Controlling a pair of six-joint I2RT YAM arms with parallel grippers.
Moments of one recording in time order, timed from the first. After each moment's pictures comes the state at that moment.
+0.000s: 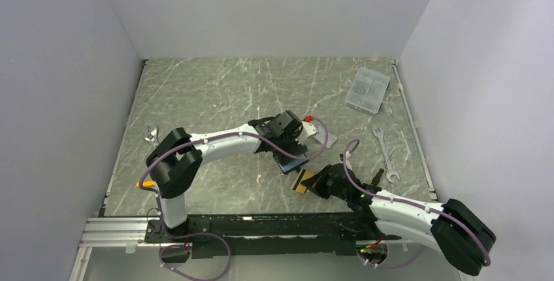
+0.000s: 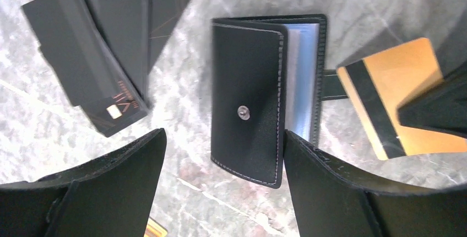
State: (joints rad) left arm -0.97 1.82 1.28 -0.42 -0.08 0.16; right arm 0.79 0.92 0.05 0.18 0.06 1.41
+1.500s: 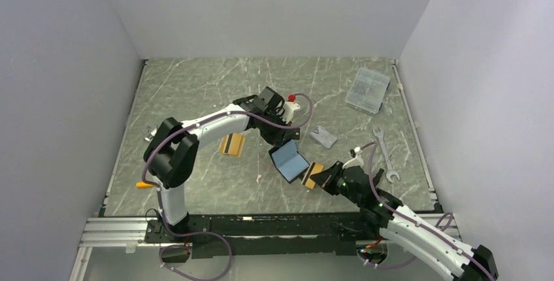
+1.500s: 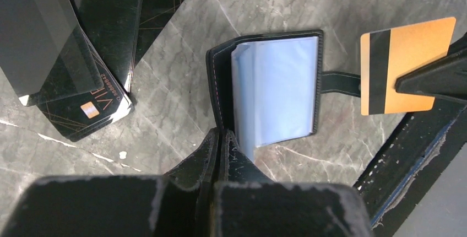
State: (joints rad) left arm -0.74 1.87 1.39 -0.55 0.36 0.06; right arm 0.78 0.40 0.07 -0.18 0.13 1.18
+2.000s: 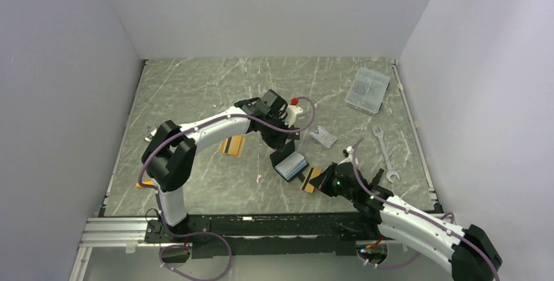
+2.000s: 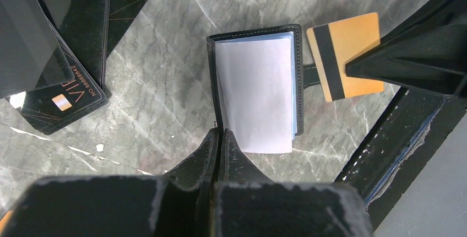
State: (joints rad) left arm -0.78 1.83 1.38 -0.59 0.36 0.04; right arm 0.77 0.58 0.11 -0.16 0.12 1.15
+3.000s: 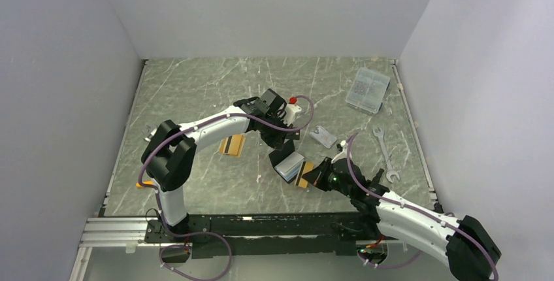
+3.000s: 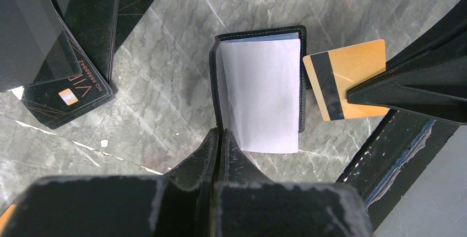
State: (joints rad) left arm -0.77 1.83 1.38 -0.59 0.34 0.03; right arm 0.77 0.73 0.13 0.05 0.04 1.09
